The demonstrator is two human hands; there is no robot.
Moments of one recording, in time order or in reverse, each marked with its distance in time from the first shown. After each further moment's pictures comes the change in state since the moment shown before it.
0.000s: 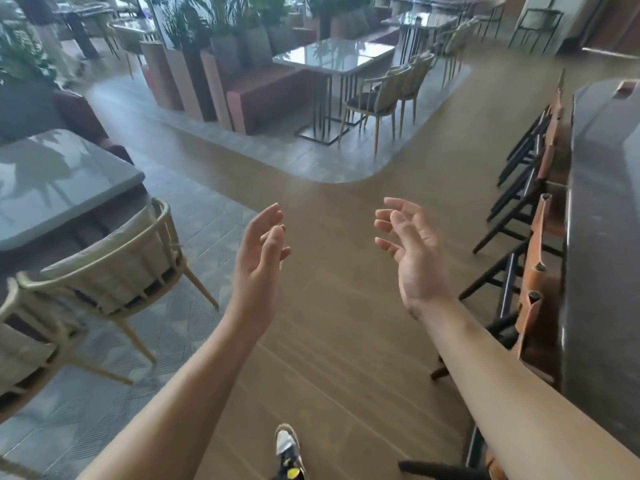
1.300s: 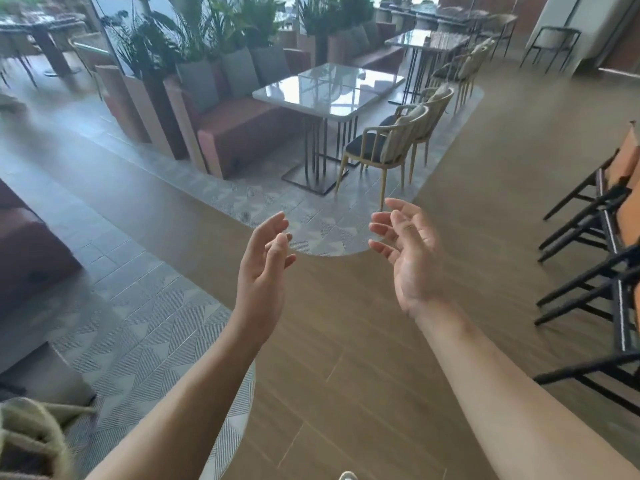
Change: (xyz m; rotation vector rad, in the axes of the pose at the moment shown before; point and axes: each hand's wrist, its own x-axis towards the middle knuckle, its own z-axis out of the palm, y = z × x) left_hand 0.767 -0.203 0.221 -0.034 -0.026 0.001; right_hand 0.810 0.179 0.056 0.082 0.025 0.029
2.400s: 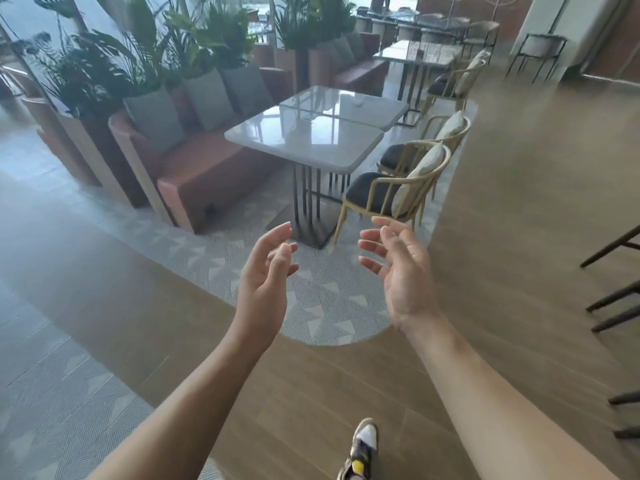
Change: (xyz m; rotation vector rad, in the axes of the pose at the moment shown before) left_hand 0.621 -0.165 0.046 0.037 -0.077 0.017; right_hand 0.582 0.154 0.151 -0.032 0.074 0.060
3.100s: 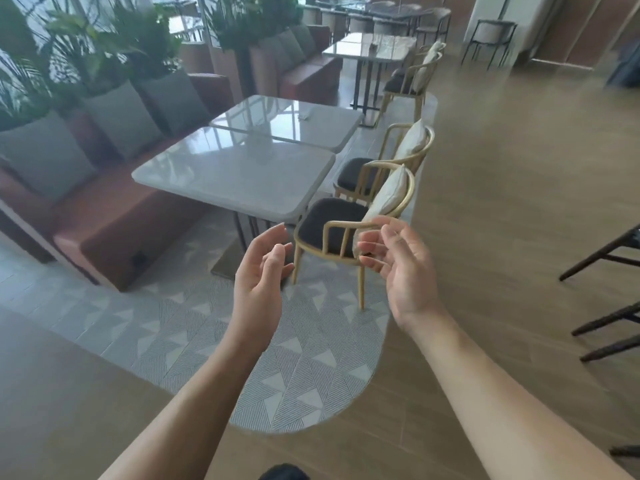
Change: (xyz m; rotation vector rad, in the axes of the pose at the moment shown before) left_hand 0.356 -0.119 0.245 -0.080 -0.096 -0.054; right_hand 0.408 0.020 -0.123 -0.006 0.084 -0.037
